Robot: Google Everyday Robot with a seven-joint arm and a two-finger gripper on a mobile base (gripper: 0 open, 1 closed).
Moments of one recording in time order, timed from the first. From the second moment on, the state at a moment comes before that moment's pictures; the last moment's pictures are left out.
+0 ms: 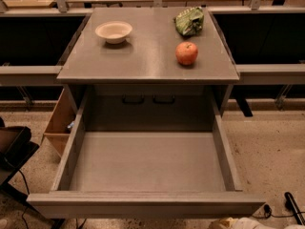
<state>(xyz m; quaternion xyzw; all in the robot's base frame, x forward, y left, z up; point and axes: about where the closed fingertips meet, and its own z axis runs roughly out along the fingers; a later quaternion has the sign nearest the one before) 0.299 -0.180 0.570 -0.46 0.83 0.09 0.29</state>
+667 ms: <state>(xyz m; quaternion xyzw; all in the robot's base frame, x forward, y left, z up) 0.343 -0.159 0.551 -0.48 0.81 0.11 0.32</state>
